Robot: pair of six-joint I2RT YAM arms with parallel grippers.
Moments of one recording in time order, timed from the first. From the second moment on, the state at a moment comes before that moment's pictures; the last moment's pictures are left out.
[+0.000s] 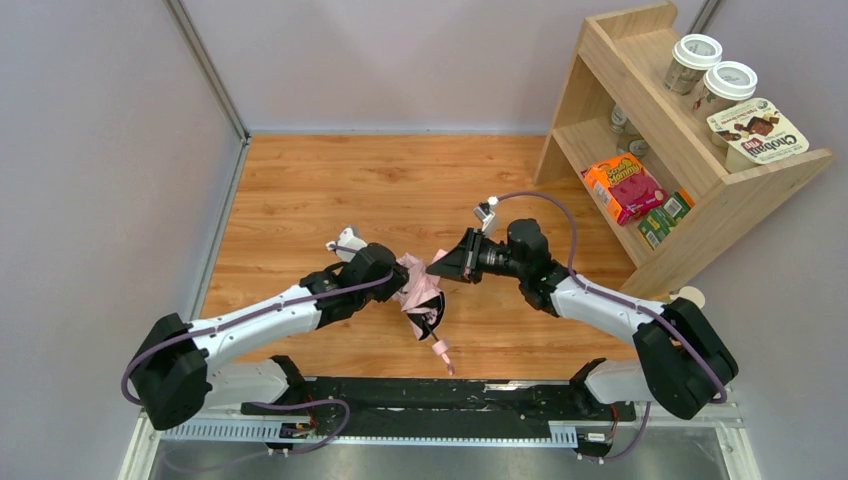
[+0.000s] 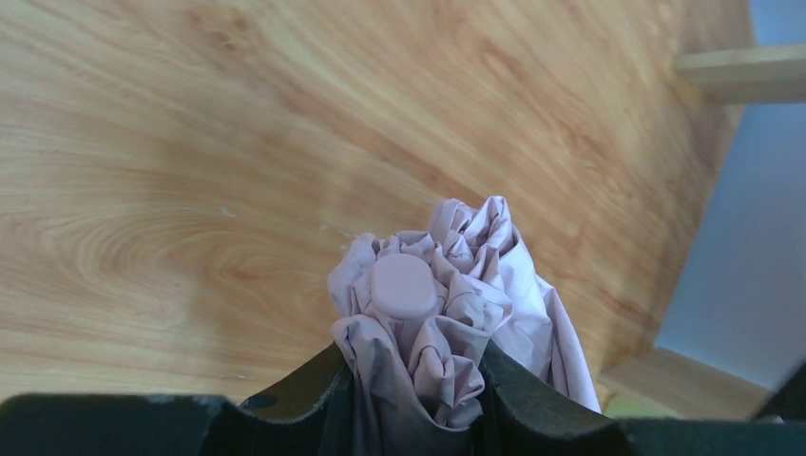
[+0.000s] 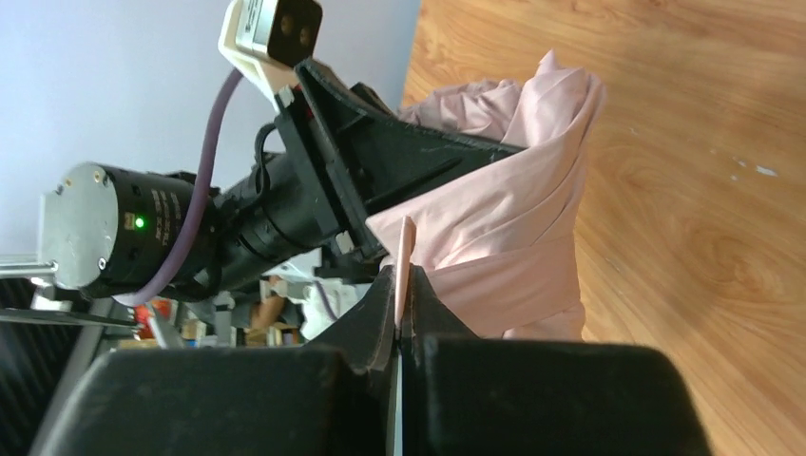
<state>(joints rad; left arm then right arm) -0.86 1.15 0.69 -0.30 -0.37 -1.39 0.62 1.32 0.61 0.53 -0.64 1.20</state>
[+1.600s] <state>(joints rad) -0.83 1.31 0.44 -0.04 -0.41 -1.54 1.03 1.61 0.67 0.52 -0.29 0.32</state>
